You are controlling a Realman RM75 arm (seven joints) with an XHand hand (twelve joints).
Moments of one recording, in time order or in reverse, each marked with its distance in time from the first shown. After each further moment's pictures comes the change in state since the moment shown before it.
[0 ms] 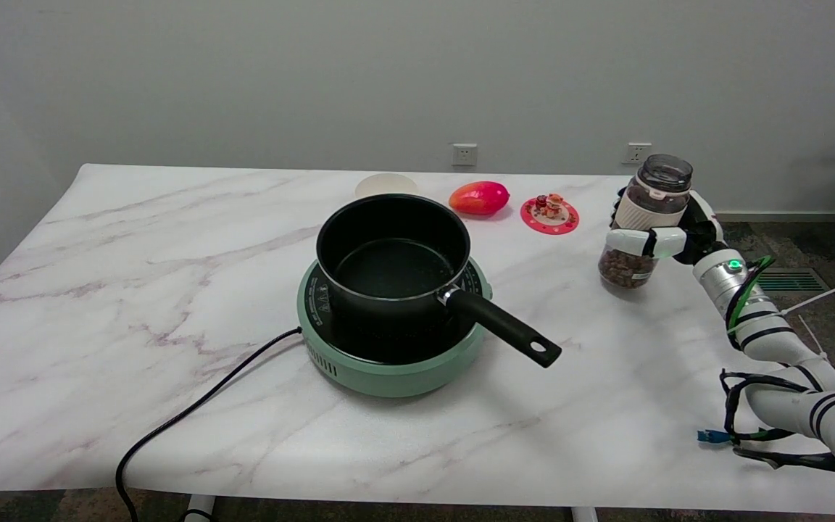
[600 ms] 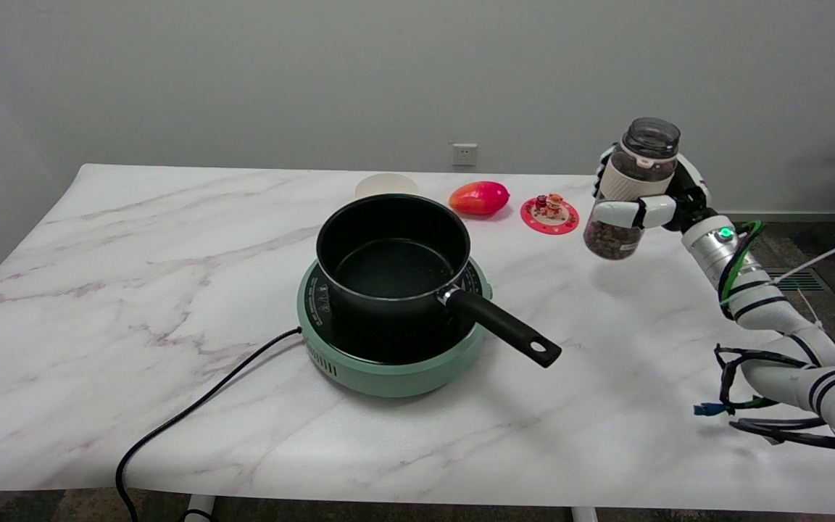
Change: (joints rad) arm 0.011 0.031 -0.001 0.142 -0.045 -0.020 0.015
